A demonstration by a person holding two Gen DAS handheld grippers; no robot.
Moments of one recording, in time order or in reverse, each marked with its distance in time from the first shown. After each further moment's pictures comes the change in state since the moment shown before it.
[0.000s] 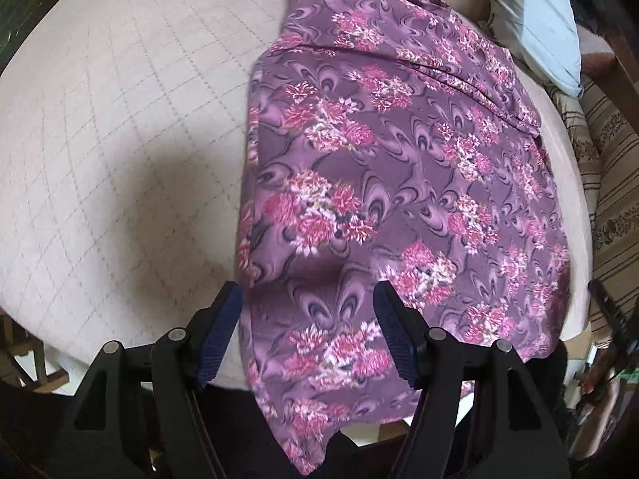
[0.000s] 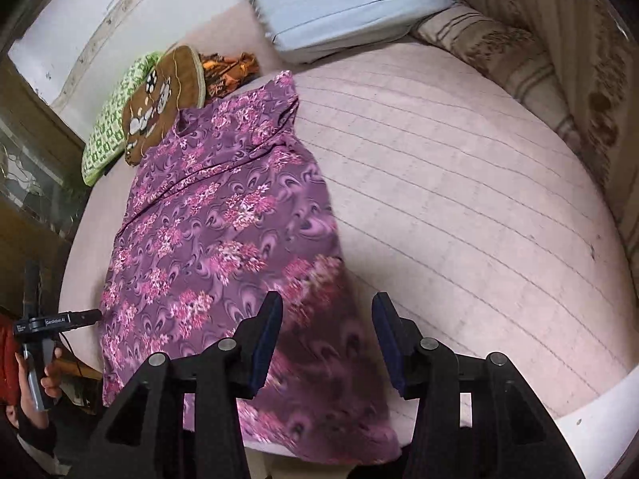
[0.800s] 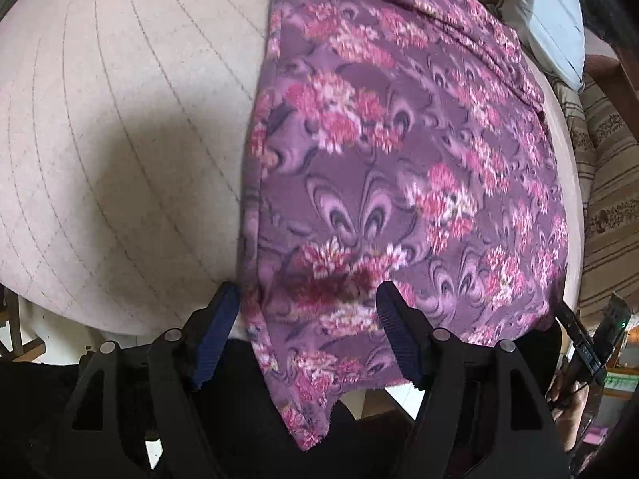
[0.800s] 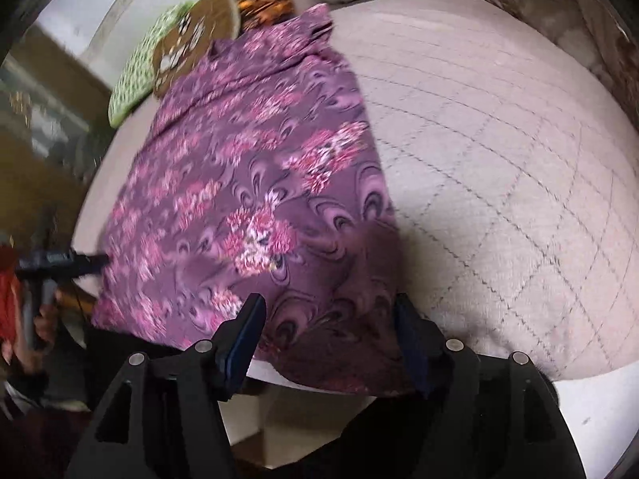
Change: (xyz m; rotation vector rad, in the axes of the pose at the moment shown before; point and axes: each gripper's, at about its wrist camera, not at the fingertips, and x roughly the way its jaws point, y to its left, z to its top) left arm 0.027 0.016 -0.044 -0.043 0.114 -0.064; right arm 0.026 0.002 -0.072 -0.120 0.146 0.084
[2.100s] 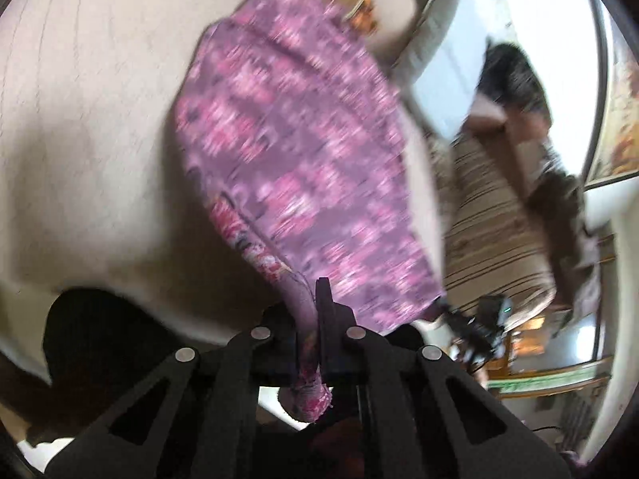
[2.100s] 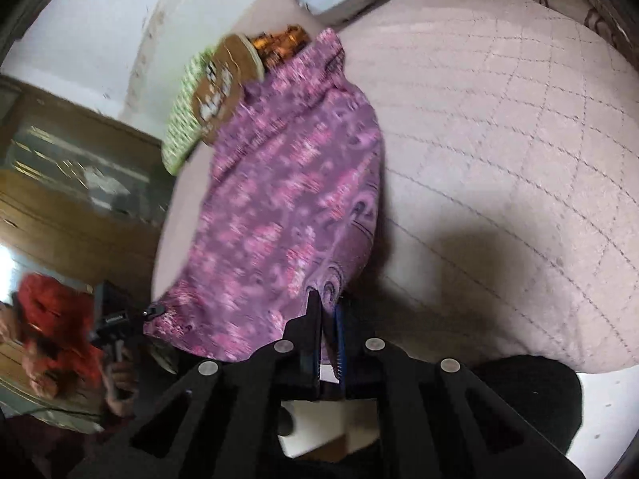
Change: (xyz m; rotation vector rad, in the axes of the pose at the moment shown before) left arm -0.050 0.008 -0.029 -0.080 -0.164 -0.572; right arm -0.038 -0.038 0.016 0.198 -0.049 0.356
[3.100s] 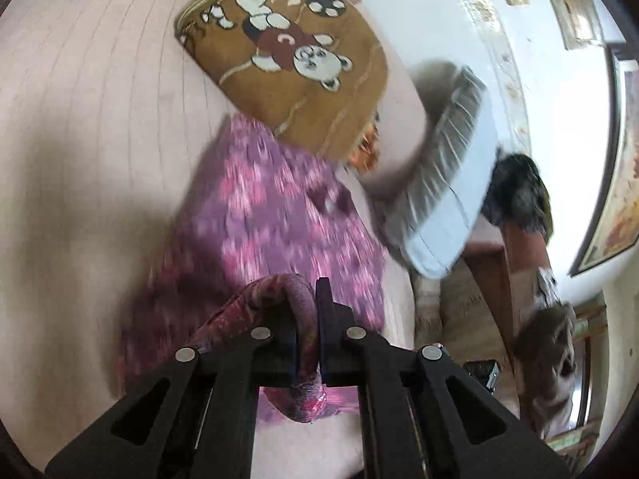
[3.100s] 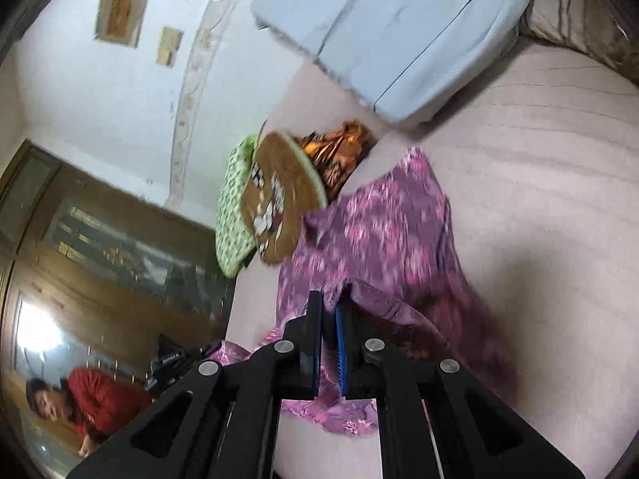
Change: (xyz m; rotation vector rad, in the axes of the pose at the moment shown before) left arm 0.028 -0.019 0.244 -0.094 -0.246 -0.010; right arm 0.067 0.045 0.216 0.073 -0.225 0.216
